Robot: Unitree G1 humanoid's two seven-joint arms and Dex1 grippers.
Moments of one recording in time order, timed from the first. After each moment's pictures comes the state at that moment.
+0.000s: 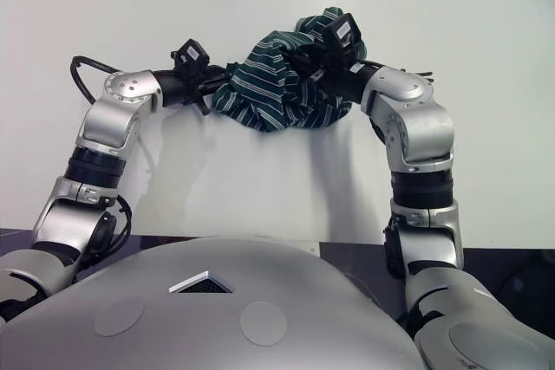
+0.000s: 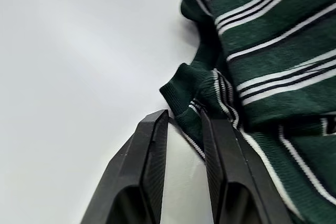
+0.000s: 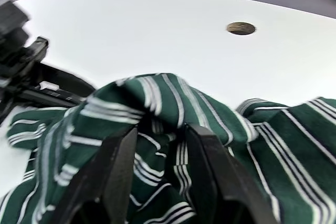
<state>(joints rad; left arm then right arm) -0.30 0.31 -0.29 0.18 -0.03 0.44 -0.73 -0.20 -0.41 0.06 -0.17 0.29 0.74 0.62</state>
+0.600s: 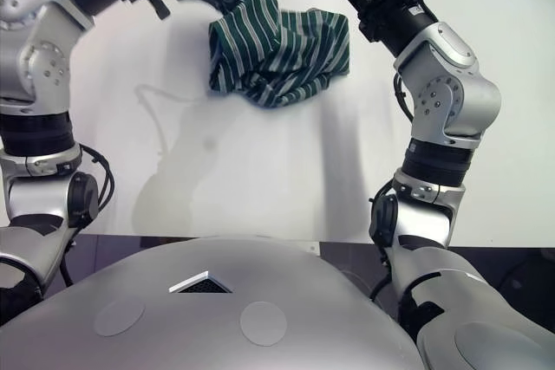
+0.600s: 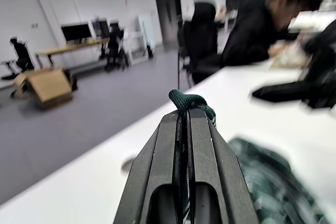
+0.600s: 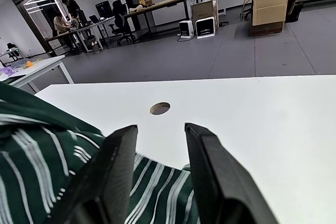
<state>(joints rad) -0.54 0.36 0.05 -0.11 -0.41 0.51 -0.73 -0.36 -0.31 -0.25 -0.09 0.49 0.76 0.43</state>
